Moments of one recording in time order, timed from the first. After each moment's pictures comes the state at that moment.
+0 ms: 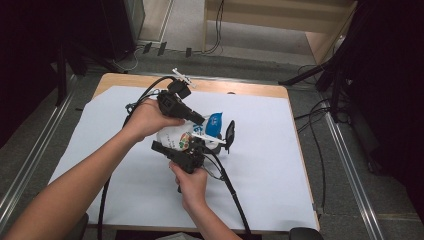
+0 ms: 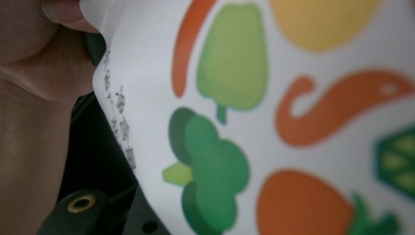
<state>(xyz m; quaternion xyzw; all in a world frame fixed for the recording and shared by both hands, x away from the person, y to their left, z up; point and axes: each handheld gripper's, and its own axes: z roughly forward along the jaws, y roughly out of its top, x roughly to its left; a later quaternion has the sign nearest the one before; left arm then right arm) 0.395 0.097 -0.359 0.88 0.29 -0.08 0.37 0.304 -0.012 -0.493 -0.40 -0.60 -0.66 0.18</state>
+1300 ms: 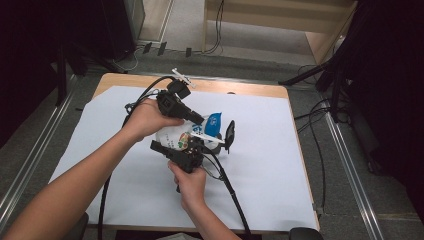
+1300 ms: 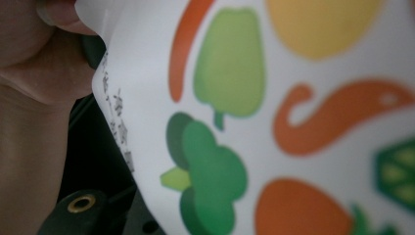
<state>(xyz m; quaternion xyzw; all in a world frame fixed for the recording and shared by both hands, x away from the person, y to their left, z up) 0.395 0.098 -0.359 0.88 0.30 -0.08 0.36 0.305 -0.009 -0.493 -0.41 -0.60 -0.66 0.18</state>
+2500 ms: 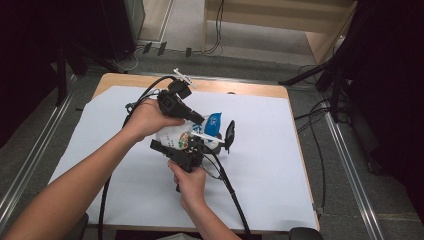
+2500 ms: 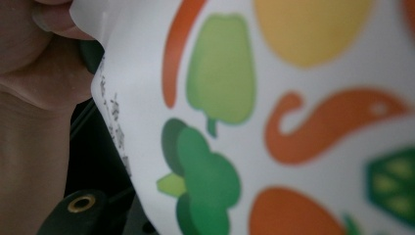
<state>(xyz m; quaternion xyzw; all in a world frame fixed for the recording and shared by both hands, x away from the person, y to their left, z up) 0.395 0.096 -0.359 0.88 0.30 -0.07 0.36 0.307 -0.009 -0.494 -0.41 -0.59 -0.66 0.19</state>
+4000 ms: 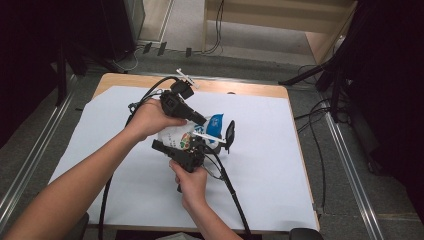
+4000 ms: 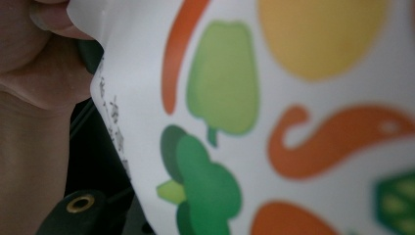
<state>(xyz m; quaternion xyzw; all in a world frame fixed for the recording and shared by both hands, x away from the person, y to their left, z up) 0.398 0.091 -0.361 0.88 0.30 -0.08 0.36 0.308 -0.013 -0.495 -0.41 -0.59 -0.66 0.19</state>
